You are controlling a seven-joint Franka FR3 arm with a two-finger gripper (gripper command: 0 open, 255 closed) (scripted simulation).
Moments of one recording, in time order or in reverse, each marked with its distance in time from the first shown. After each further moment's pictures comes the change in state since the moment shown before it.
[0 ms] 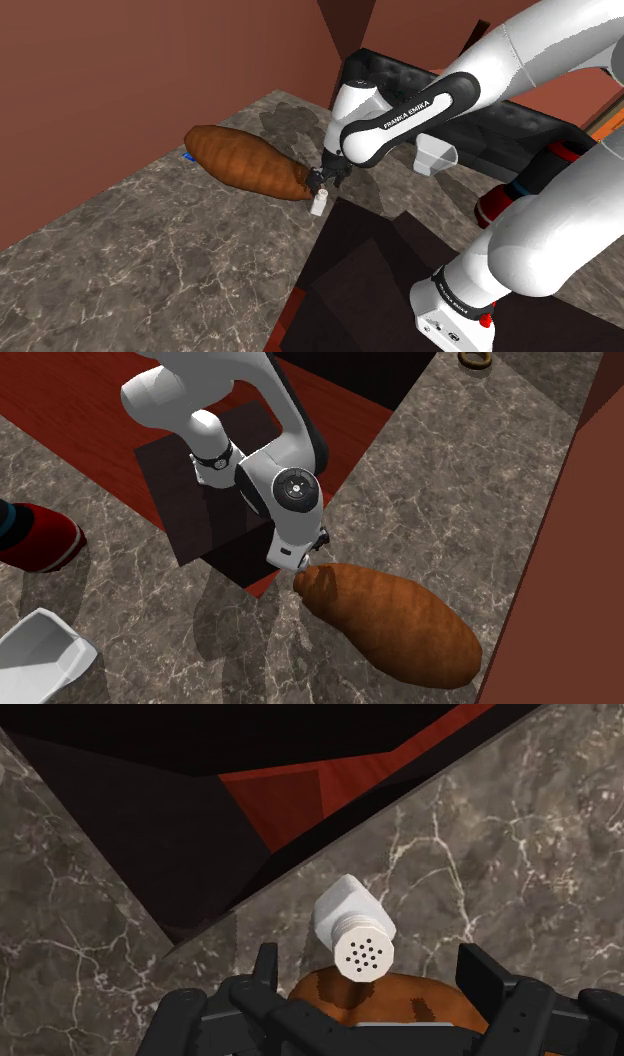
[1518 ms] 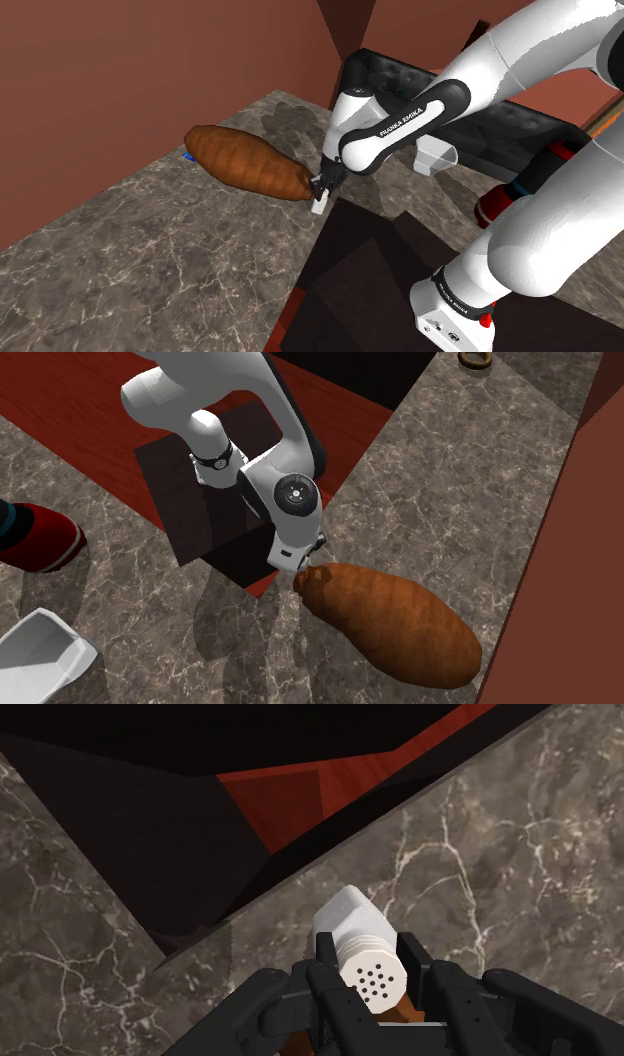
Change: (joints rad) arm -0.001 0.043 0.000 -0.014 -0.012 0.057 0.010
